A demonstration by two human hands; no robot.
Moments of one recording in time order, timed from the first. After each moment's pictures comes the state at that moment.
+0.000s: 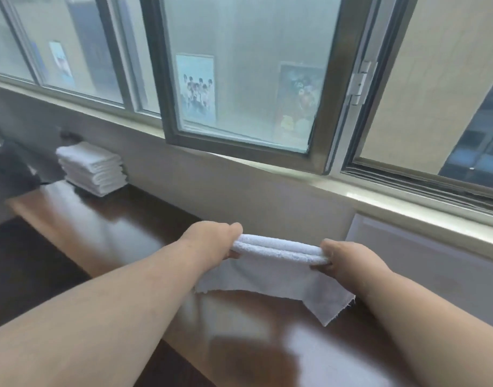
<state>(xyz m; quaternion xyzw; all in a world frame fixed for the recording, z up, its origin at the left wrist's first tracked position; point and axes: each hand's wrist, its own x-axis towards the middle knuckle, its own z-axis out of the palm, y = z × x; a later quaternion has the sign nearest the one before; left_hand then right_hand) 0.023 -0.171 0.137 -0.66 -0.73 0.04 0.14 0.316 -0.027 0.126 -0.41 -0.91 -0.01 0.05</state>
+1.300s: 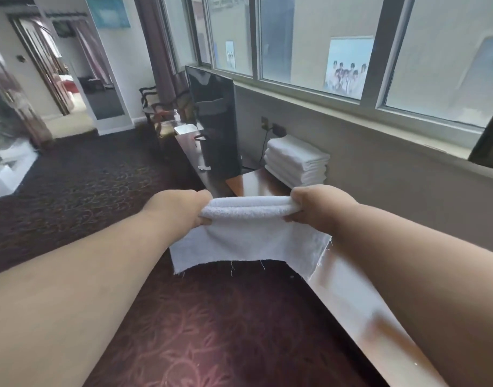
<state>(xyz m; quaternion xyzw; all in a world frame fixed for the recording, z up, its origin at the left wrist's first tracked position) -0.502 -0.576 0.201 -0.36 -0.91 0.16 0.13 -0.378 -0.288 0.179 -0.04 -0.99 0.05 0.09</state>
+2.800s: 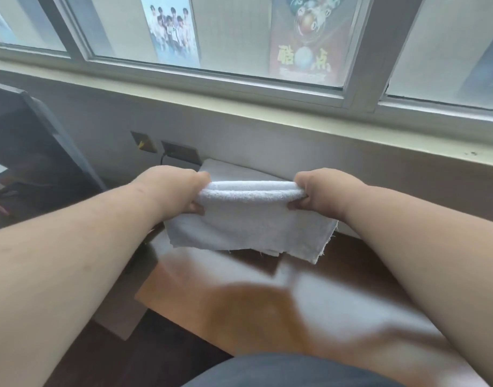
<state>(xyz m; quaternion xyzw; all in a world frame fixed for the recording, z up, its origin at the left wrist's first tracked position) -1.083 -0.122 0.142 -0.73 -0.67 0.12 0.12 -0.778 0.013 0.137 -0.38 -0.92 0.06 -0.02</state>
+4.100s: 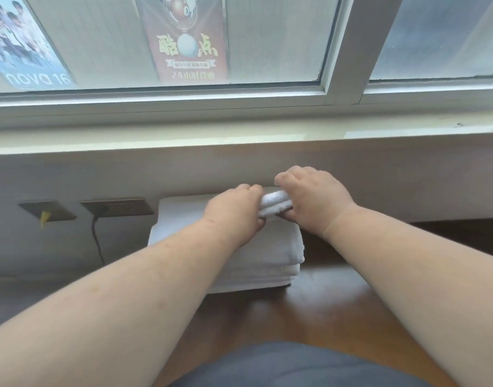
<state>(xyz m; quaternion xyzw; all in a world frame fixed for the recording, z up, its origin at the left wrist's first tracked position) -1.042 0.048 0.079 -0.81 -0.59 -0.04 -0.06 -0.855 0.054 0.088 -0.54 -0.84 -0.06 0.08</state>
